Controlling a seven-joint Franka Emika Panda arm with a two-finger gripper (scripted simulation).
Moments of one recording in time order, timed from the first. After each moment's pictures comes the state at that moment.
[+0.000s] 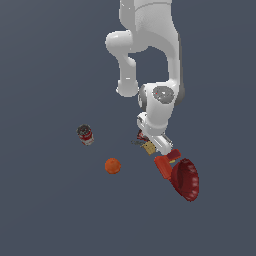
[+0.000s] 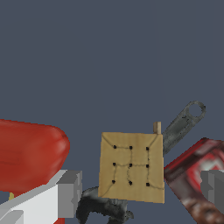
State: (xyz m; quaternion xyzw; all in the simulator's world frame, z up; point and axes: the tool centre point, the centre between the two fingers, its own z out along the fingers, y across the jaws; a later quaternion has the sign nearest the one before) arm -0.034 0.112 0.071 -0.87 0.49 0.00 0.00
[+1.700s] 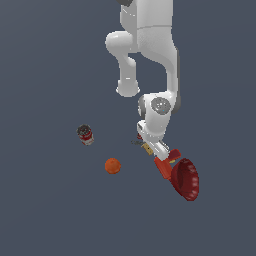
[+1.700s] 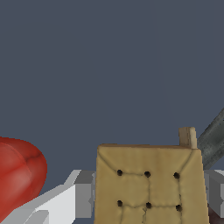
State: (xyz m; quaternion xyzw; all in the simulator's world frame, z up) arm -0.031 0.113 0.023 -0.87 0.50 -0.01 0.00
